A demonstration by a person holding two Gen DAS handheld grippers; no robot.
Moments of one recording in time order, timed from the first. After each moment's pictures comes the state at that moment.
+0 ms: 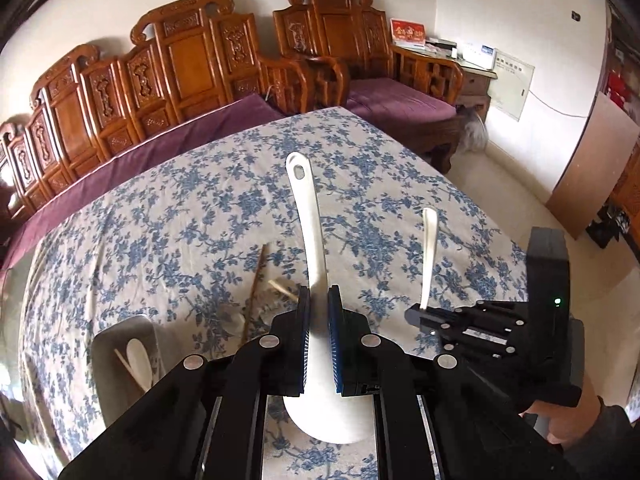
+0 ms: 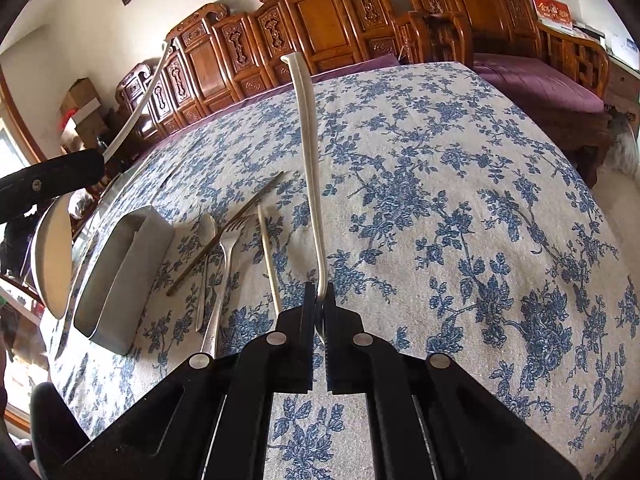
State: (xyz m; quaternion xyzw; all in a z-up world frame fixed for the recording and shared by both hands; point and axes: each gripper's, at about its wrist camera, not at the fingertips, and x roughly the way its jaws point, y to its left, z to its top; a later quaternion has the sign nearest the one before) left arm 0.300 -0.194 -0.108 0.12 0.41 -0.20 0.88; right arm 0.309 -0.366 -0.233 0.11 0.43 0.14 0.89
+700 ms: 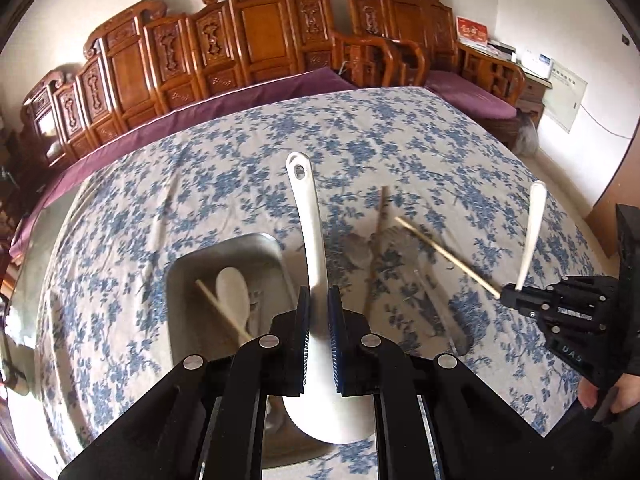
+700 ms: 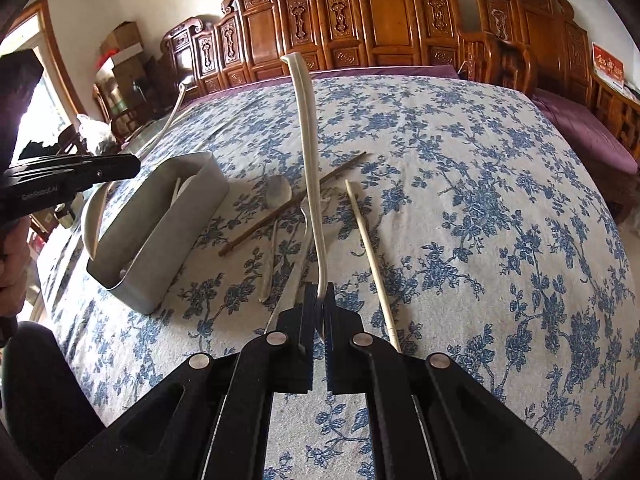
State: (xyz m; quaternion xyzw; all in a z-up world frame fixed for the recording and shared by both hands) left arm 0.299 -0.060 -0.144 0.09 0.43 -0.11 0.89; right arm 0.291 -0.293 -0.224 0.02 0.43 0.20 0.88
